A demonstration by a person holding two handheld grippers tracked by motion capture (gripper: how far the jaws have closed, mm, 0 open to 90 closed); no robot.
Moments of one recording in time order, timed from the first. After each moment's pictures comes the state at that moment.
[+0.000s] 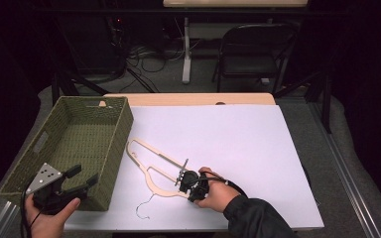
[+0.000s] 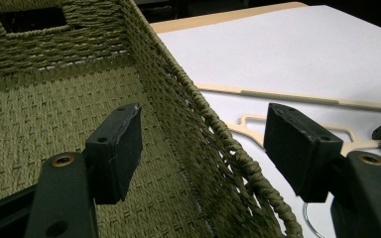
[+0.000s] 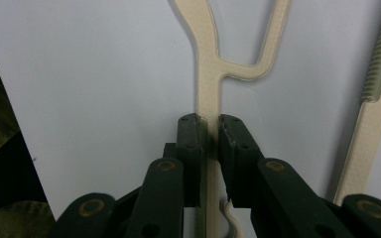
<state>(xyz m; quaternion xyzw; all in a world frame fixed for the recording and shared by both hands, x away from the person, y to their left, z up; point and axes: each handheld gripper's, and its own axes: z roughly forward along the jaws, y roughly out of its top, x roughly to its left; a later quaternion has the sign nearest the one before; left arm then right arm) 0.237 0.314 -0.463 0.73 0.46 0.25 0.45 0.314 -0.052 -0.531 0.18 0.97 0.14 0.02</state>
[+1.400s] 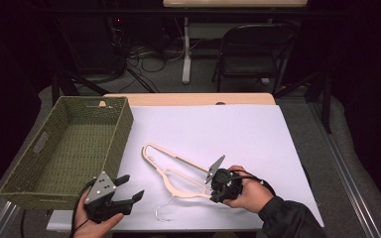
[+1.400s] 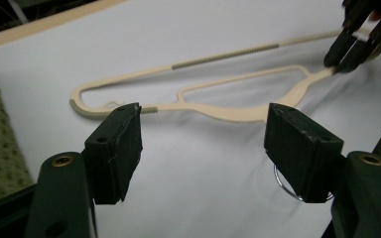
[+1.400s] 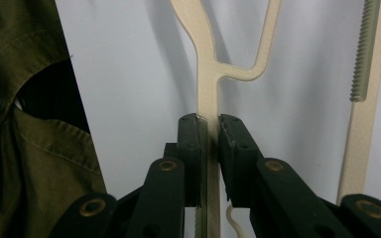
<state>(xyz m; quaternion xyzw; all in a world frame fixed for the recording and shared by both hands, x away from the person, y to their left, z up) 0.237 0.210 -0.494 0.81 0.33 0.18 0.44 0.302 -0.133 -0.502 0.18 0.96 0.20 -0.01</state>
